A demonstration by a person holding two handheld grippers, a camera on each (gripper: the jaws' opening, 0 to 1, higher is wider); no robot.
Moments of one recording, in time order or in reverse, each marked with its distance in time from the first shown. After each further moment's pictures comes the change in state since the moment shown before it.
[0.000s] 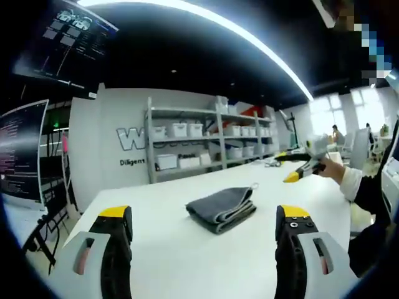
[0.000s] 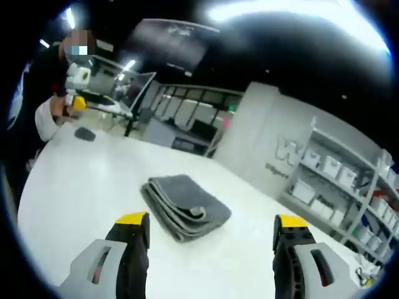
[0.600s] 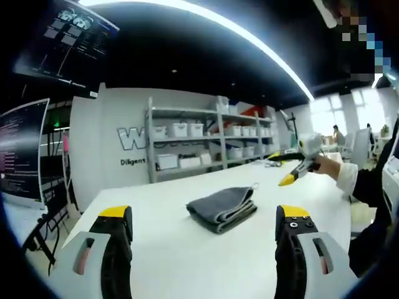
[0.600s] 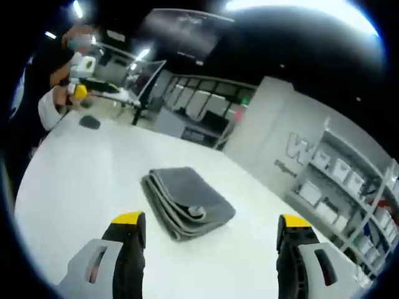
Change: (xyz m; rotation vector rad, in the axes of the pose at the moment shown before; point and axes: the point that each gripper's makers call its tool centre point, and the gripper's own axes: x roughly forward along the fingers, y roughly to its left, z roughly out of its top) left arm 0.002 0.000 -0.001 -0.004 -0.001 0.000; right arm 0.026 -0.001 -0.004 -0.075 0.066 0.069
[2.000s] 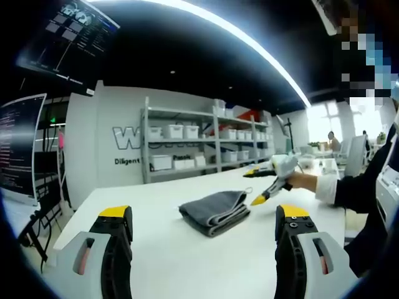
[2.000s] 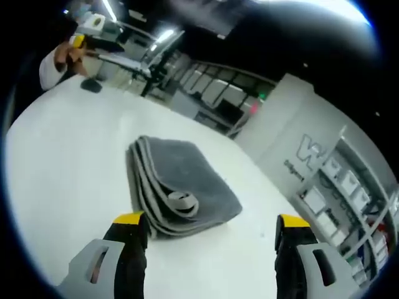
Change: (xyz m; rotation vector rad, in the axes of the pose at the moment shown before) left arm 0.005 -0.009 0.002 -0.033 -0.013 -0.035; right arm 0.081 -0.001 -0.042 -0.146 0.072 0.061
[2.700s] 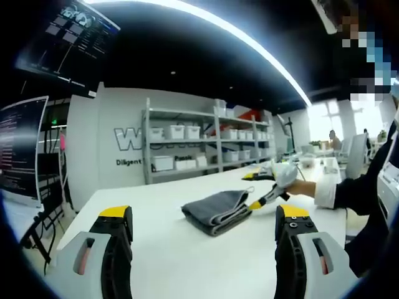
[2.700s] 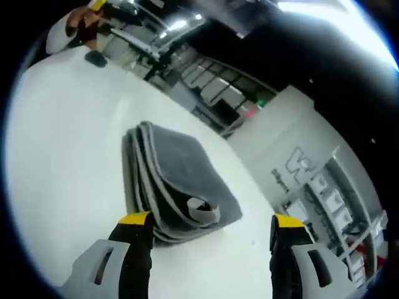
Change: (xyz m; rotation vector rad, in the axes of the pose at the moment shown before) left arm -0.007 0.003 0.000 0.006 -0.006 0.010; right arm 0.007 0.023 0.008 -0.147 0.005 -0.087
